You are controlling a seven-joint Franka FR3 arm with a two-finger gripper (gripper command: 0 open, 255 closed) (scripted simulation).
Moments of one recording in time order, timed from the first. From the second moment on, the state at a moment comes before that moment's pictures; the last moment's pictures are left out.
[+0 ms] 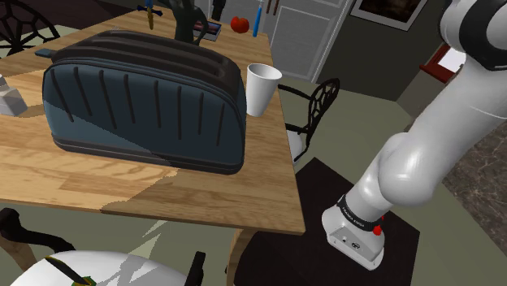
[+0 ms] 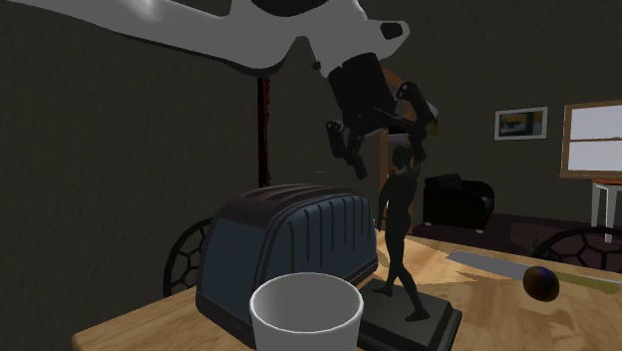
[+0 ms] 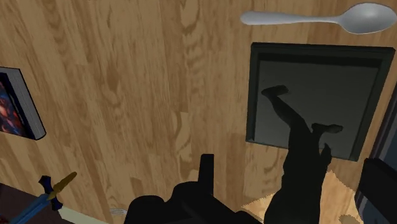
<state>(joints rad) 0.17 -0.01 0.12 -1.58 -0.20 1.88 -0.43</state>
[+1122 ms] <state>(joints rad) 0.20 0.08 0.15 -1.55 -0.25 1.99 -0.47</state>
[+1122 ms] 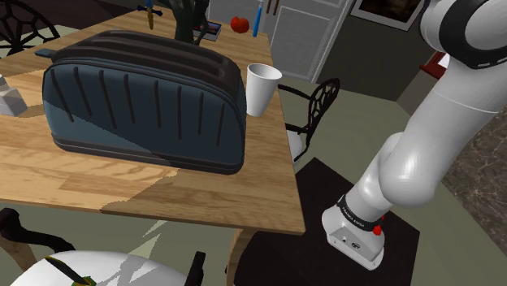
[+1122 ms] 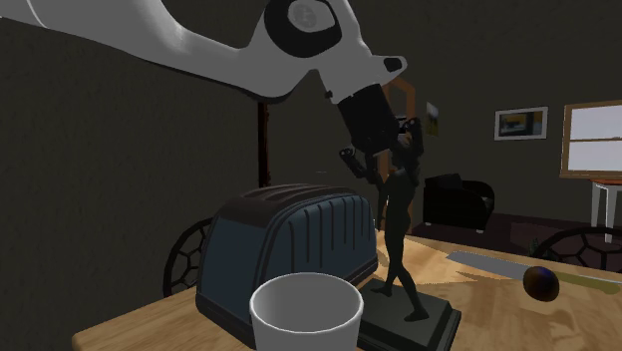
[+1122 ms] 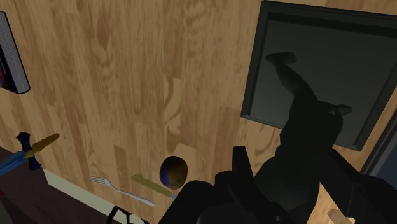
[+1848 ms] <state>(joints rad) 0.20 0.10 0.15 -1.48 -0.25 1.93 -0.48</state>
